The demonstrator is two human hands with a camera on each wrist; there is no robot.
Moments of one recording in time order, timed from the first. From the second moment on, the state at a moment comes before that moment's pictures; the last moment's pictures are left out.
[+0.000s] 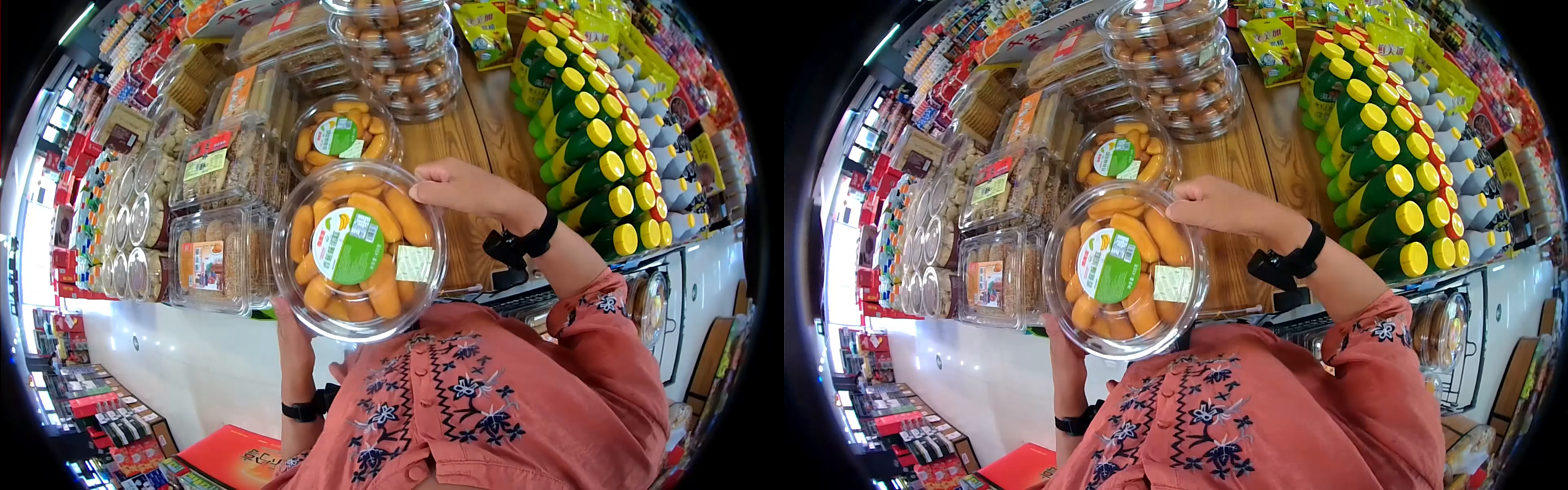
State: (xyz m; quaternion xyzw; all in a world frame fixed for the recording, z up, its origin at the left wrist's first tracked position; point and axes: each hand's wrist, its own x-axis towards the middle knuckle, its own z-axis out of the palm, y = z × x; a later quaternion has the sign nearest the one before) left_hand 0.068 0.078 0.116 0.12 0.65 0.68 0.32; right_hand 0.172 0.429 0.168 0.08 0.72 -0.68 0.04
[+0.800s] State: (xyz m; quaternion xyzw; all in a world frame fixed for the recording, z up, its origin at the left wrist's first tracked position) left_hand 0.087 0.092 0.156 0.08 0.74 0.63 0.21; right_hand 0.042 0.498 0.027 0.26 0.56 -0.79 -0.02
